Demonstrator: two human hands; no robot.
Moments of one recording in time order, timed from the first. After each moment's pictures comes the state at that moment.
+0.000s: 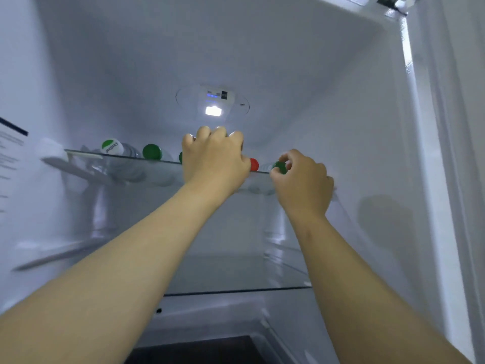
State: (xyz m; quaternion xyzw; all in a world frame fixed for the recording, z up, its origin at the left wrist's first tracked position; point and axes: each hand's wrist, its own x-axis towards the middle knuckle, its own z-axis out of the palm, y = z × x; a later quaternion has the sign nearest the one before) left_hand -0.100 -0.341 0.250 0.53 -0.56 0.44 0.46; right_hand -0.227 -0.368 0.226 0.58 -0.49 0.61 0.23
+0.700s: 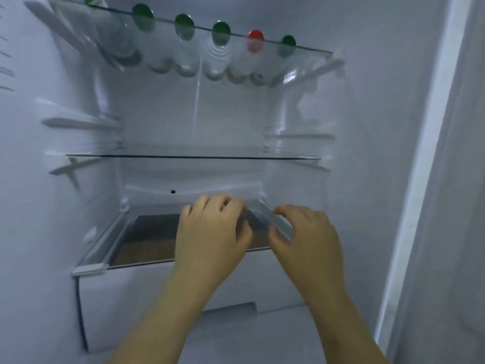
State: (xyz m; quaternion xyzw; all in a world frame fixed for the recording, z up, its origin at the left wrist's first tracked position) left_hand -0.095 -0.277 -0.010 0.52 -0.69 0.28 0.42; right_hand -0.240 -0.286 -0.023 0.67 -0.50 0.52 0.19
